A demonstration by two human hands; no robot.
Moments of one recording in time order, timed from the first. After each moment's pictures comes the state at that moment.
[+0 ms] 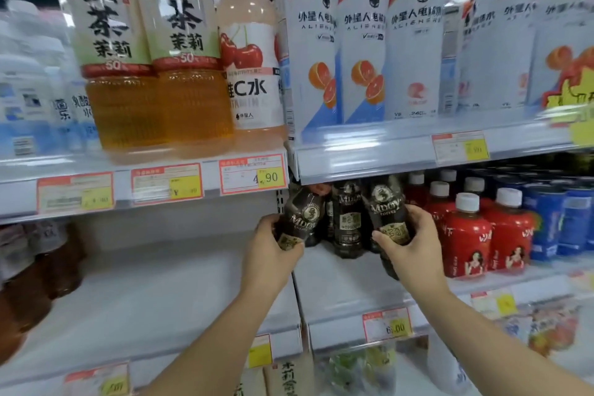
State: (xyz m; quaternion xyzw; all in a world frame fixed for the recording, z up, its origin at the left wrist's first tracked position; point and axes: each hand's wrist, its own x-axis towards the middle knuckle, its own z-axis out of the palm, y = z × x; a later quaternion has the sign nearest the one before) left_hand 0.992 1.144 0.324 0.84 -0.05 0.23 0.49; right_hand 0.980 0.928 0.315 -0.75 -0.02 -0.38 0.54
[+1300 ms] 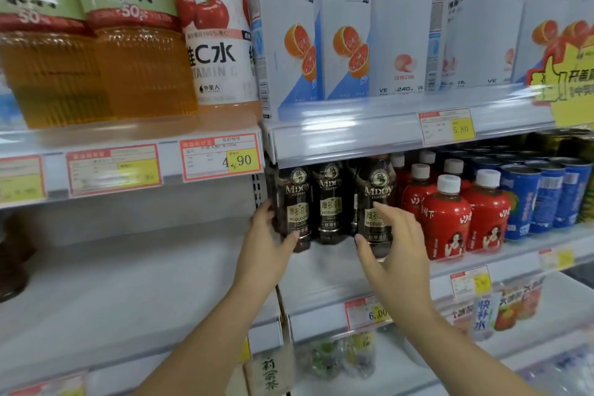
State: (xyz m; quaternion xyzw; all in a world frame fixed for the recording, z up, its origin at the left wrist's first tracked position) left_hand 1.008 1.124 0.309 0.83 -0.11 0.20 0.50; right_hand 0.952 0.941 0.298 -0.80 -0.06 -0.47 0.37
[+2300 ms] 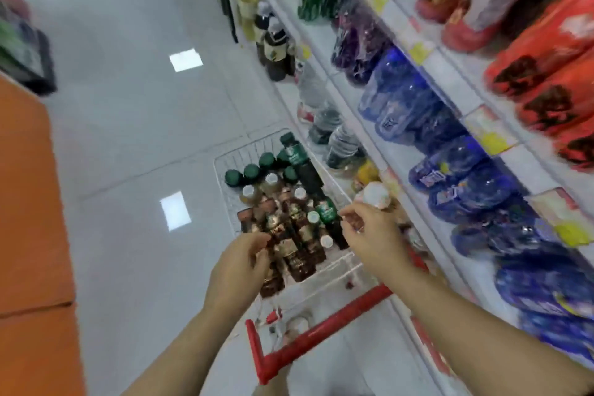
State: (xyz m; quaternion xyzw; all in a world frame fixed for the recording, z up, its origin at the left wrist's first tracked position) left_hand 0.495 1.575 -0.071 0.69 0.61 0.11 0.38; right_hand 0.719 1.551 -0.053 -0.77 -0.53 0.29 0.22
